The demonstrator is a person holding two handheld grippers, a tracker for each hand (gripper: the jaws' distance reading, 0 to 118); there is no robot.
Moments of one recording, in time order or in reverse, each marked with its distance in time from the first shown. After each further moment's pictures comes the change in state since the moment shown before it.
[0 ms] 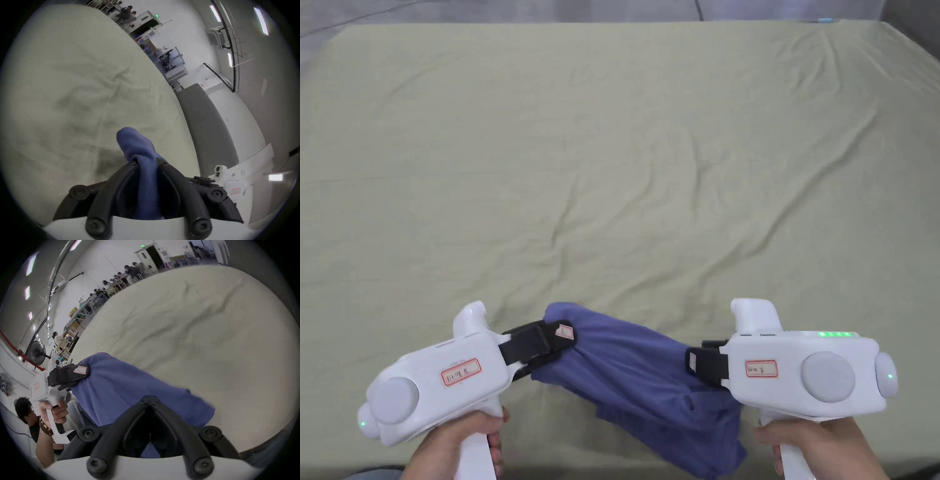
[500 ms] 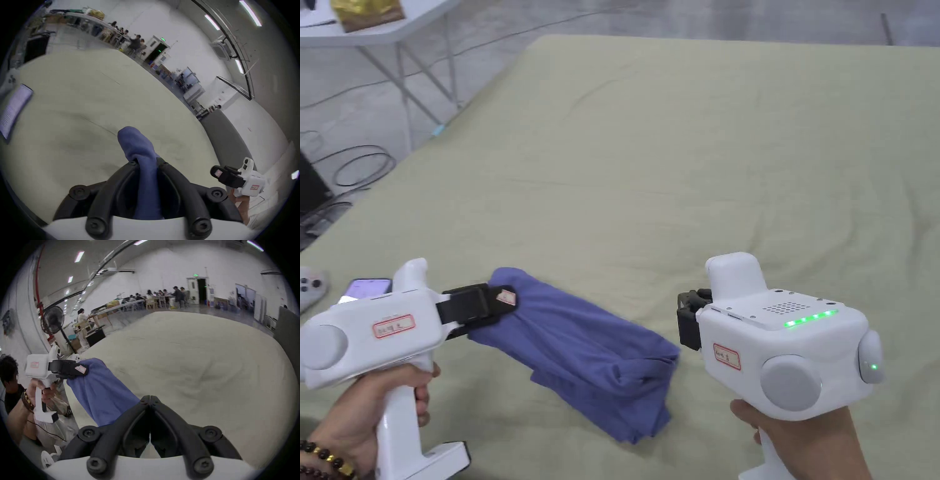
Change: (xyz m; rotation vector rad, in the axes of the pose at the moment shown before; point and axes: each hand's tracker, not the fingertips) left arm -0.157 0.157 0.216 0.244 0.286 -0.064; right arm -0.233 0.090 -0.140 0.176 0.105 0.439
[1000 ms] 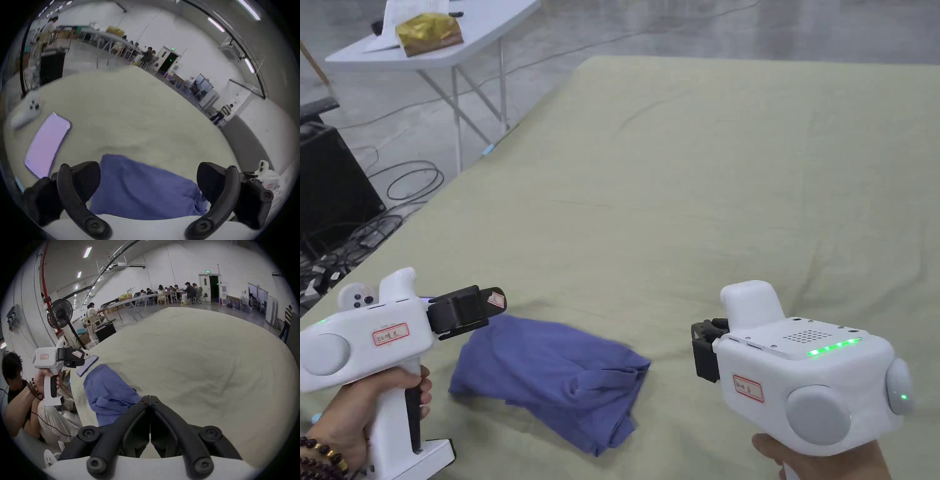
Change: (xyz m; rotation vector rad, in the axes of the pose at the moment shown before) left arm -0.021 0.041 0.002 0.085 0.211 -0.115; right arm -0.005 0.012 -0.011 -0.034 0.063 0.018
